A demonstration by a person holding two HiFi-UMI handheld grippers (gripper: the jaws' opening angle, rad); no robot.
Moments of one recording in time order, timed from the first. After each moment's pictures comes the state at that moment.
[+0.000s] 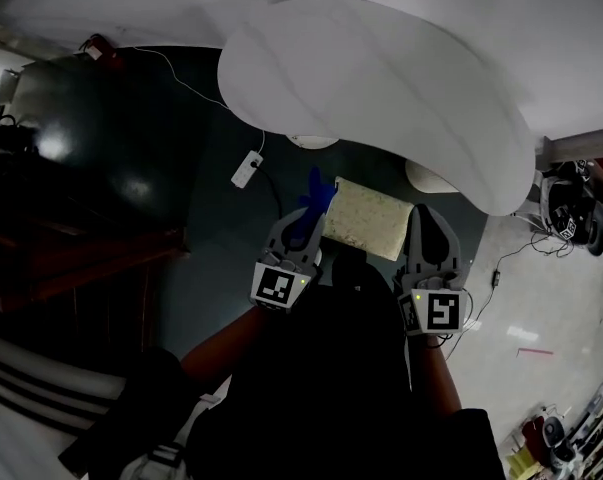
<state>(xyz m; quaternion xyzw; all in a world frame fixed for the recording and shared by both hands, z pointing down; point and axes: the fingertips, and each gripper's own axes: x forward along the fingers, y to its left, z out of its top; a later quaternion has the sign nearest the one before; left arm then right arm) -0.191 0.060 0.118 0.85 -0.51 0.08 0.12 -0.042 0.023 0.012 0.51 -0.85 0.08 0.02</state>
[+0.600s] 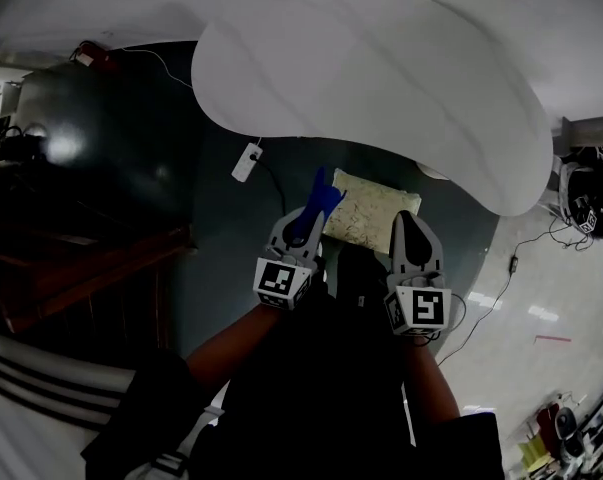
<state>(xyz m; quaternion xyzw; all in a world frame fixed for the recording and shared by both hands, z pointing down) -0.154 0.018 0.213 0.83 -0.51 0.15 0.20 -0.005 -0.008 0.140 0.53 -0.82 0.19 0.07</state>
